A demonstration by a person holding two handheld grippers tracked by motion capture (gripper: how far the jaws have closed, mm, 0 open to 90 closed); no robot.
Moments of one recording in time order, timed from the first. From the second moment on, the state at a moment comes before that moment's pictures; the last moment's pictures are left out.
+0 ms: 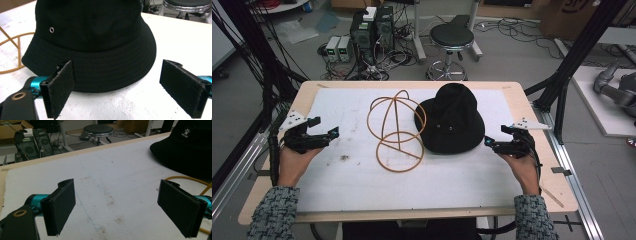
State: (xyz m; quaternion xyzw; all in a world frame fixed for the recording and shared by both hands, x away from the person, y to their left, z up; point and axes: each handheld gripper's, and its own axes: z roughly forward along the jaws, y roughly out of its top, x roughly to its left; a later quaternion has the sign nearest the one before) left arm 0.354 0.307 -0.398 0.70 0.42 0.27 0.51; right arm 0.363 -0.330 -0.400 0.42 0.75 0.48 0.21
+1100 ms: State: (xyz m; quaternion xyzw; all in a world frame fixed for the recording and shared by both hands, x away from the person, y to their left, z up) left arm 0.352 0.306 -0.397 0.70 0.42 0.28 0.50; right arm 0.363 -0.329 -0.399 0.42 0.74 0.49 0.20
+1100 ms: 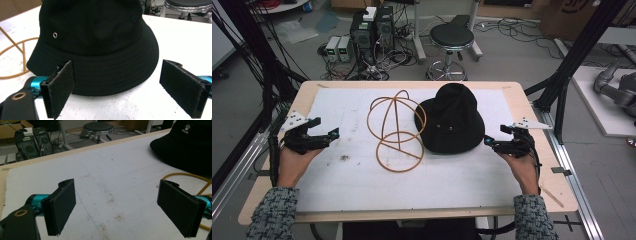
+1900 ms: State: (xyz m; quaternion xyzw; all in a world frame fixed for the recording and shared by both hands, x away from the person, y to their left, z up) left arm 0.353 0.298 -0.398 0.71 0.41 0.27 0.50; right arm 0.375 -0.300 -0.378 0.42 0.72 0.51 0.23
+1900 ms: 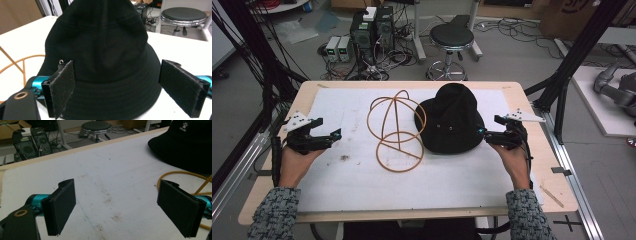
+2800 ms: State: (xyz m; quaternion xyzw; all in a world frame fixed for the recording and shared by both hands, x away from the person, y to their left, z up) left arm 0.354 0.299 -0.399 0.71 0.41 0.27 0.50; right arm 0.413 -0.275 -0.342 0.41 0.66 0.57 0.27
